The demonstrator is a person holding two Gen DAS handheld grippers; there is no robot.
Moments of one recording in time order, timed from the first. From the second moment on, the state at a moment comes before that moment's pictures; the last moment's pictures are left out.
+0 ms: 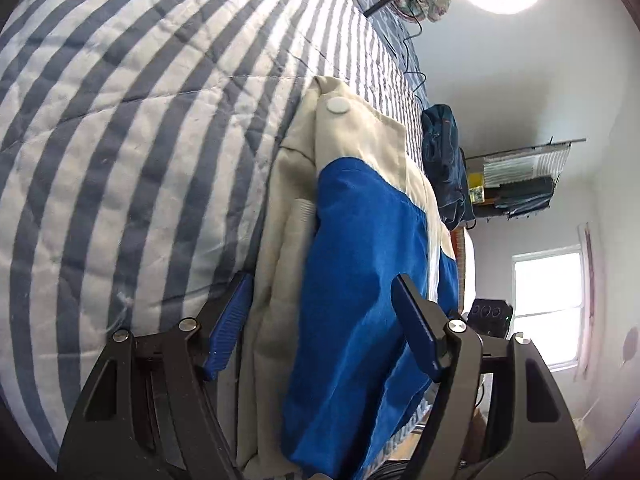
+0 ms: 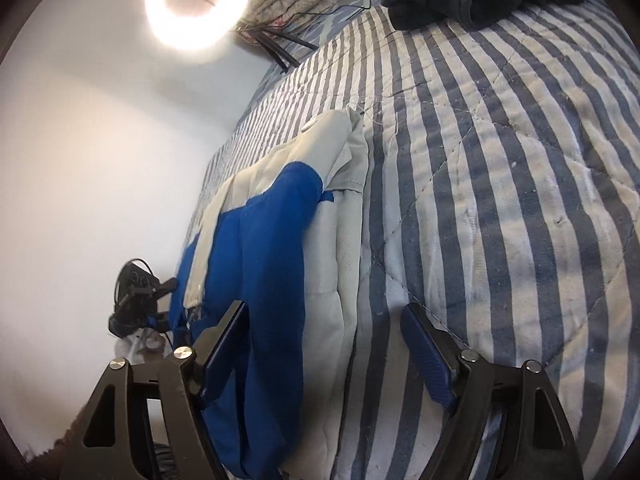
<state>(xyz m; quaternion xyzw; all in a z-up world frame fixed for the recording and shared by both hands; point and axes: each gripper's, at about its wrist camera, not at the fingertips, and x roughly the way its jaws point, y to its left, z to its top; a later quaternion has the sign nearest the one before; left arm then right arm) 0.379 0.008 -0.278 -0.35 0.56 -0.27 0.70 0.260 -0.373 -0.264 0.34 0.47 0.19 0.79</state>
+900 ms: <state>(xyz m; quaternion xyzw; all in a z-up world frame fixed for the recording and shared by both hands) 0.367 -0.073 -0.218 -0.15 0.52 -0.22 0.81 0.266 -0.292 -0.206 0.14 0.50 0.11 0.85</state>
